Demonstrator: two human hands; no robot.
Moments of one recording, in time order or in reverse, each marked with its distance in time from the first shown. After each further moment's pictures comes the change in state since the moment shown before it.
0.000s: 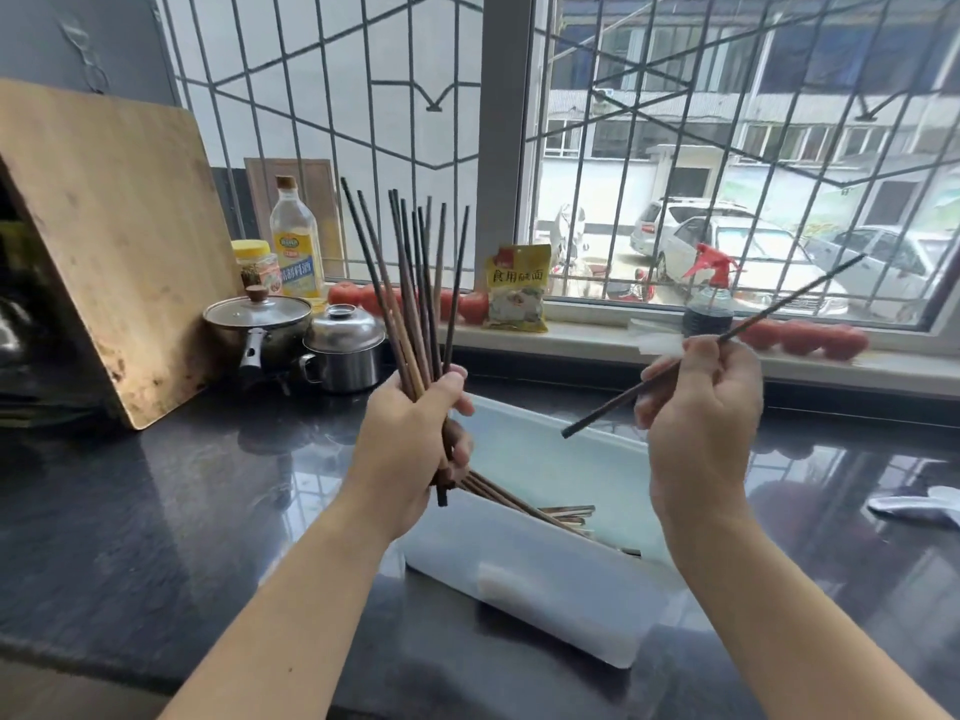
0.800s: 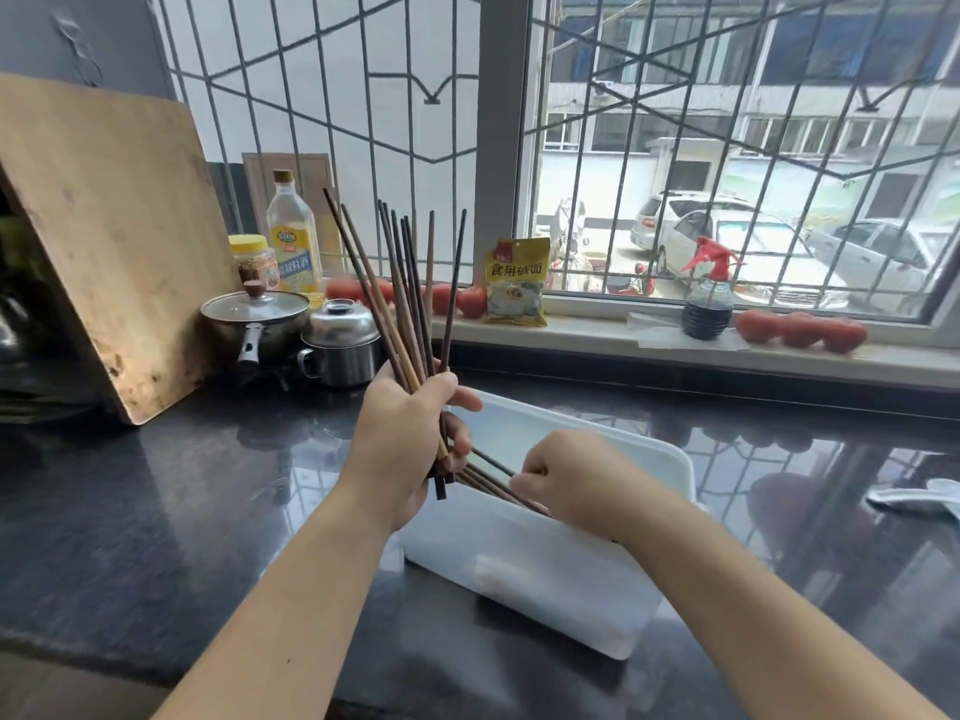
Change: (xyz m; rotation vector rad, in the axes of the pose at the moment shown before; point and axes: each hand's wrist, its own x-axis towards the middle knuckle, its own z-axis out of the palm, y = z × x) left_hand -0.001 0.003 0.001 0.023 0.030 0.005; right_hand -0.019 0.030 0.023 -1.309 -1.012 0.058
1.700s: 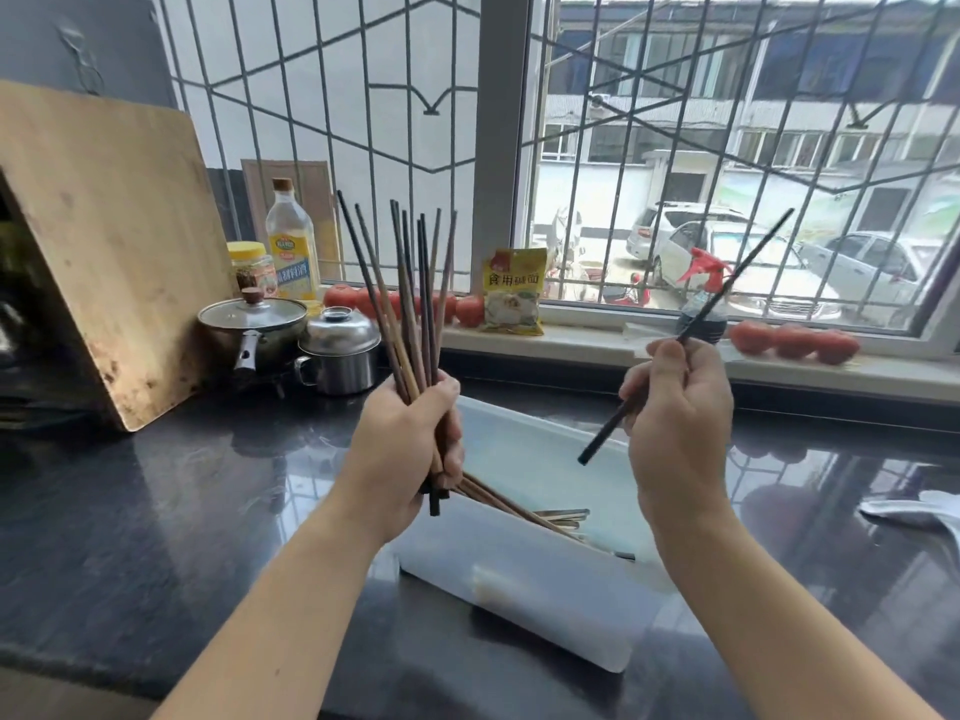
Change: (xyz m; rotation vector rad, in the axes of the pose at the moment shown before) left_hand 0.000 0.001 -0.004 -0.060 -0.115 -0.033; right_hand -0.014 0.015 -0.031 1.198 0.949 -0.076
